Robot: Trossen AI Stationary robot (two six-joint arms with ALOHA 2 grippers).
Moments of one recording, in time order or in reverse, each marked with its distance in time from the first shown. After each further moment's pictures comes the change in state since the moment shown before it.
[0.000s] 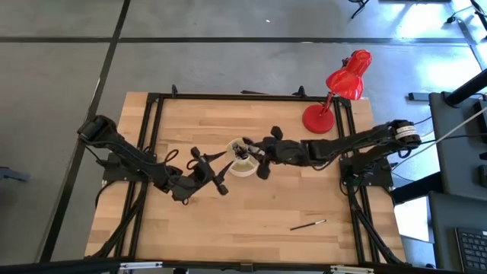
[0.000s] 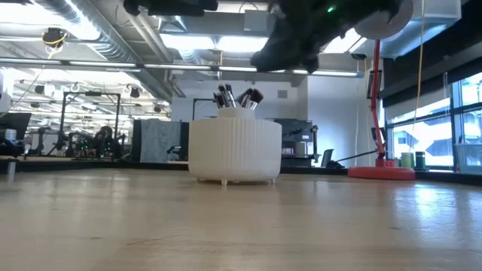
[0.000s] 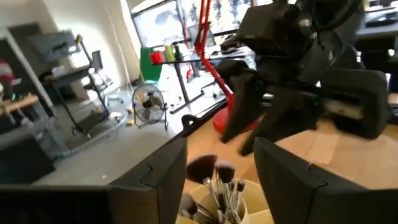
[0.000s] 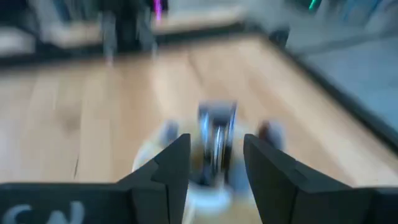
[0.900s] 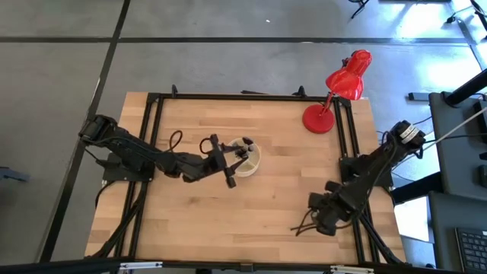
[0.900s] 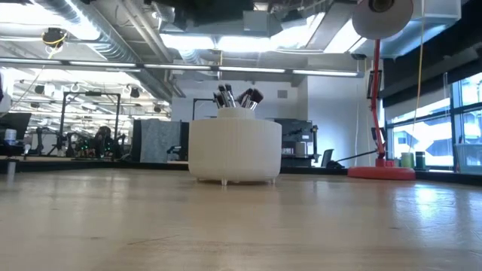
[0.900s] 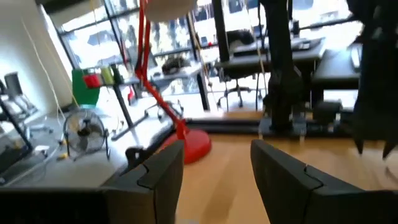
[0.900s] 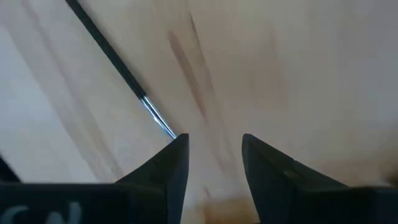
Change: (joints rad) left arm 0.216 0.017 0.000 0.145 0.495 0.120; right arm 0.690 -0.018 -0.063 -1.024 -0.441 0.926
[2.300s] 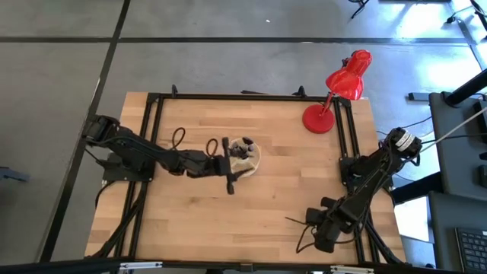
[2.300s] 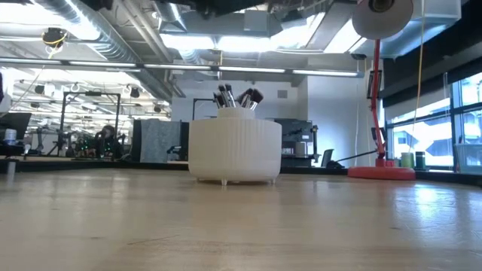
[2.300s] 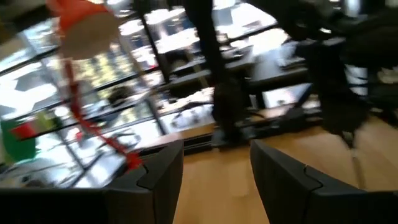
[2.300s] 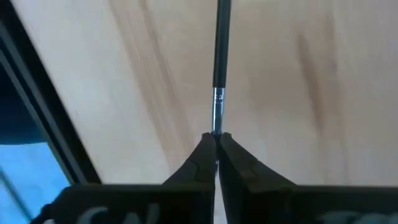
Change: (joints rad) left arm 0.048 0.040 0.016 0.049 0.323 0.159; right arm 0.095 0.111 0.027 0.254 -0.020 0.081
